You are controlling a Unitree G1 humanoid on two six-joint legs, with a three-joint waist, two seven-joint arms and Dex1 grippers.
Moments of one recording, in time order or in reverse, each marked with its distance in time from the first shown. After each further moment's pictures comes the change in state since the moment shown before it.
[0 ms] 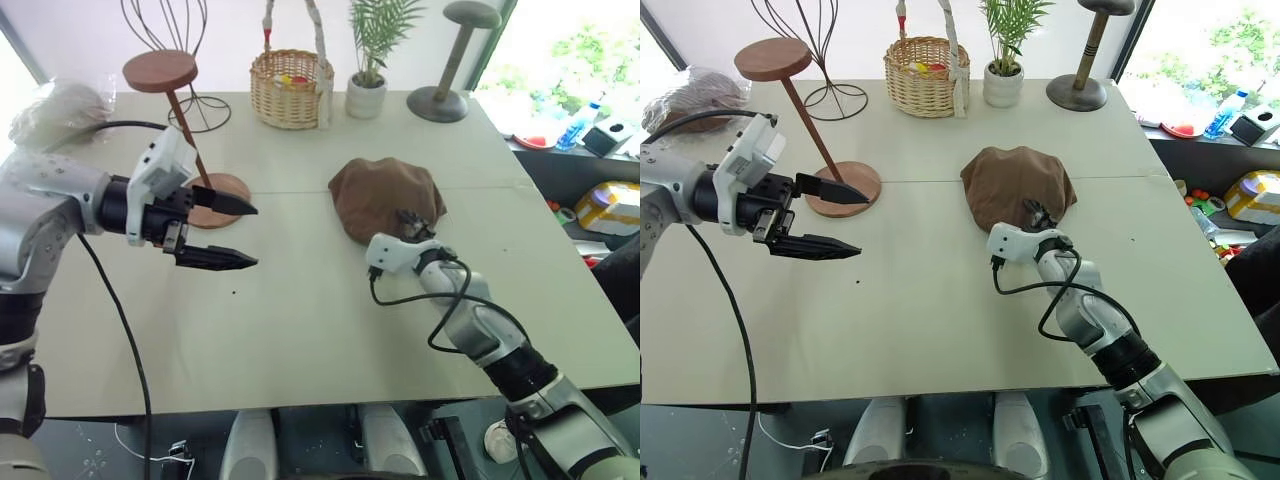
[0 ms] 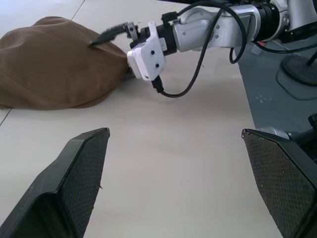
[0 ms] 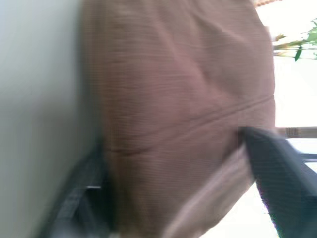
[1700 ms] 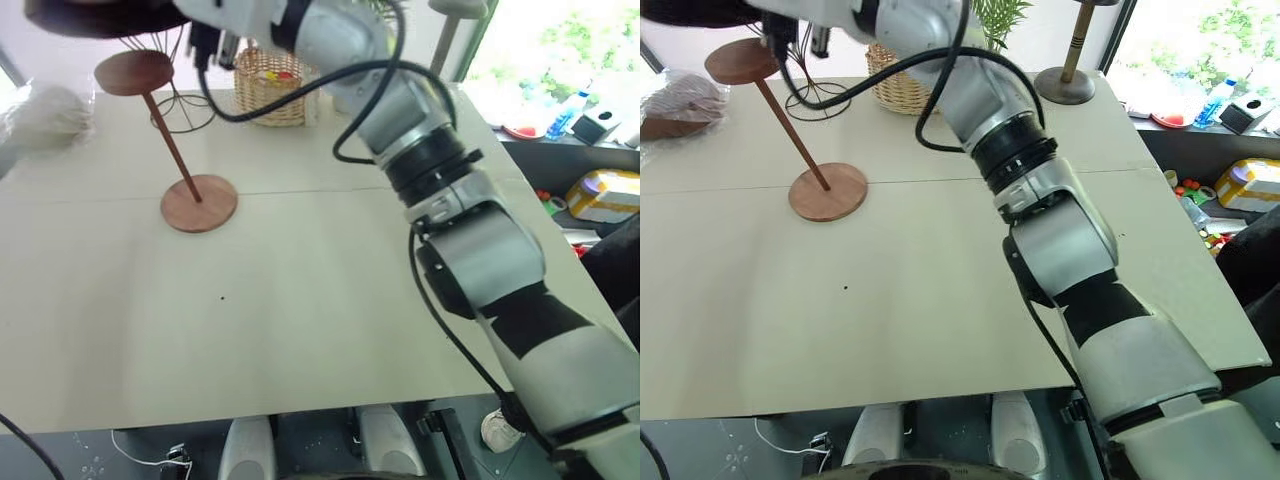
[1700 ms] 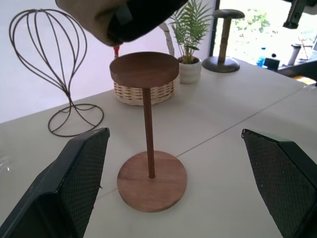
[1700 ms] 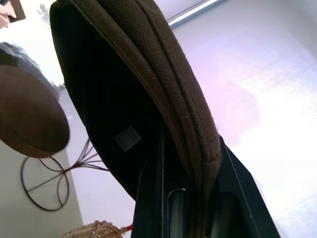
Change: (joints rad) left arm 0.517 0.162 1.077 0.005 -0.150 0.253 0.381; right arm -1.146 0.484 -0.175 0.810 0.274 -0.634 0.099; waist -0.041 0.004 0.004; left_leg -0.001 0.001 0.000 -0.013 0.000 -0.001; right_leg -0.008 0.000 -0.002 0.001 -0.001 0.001
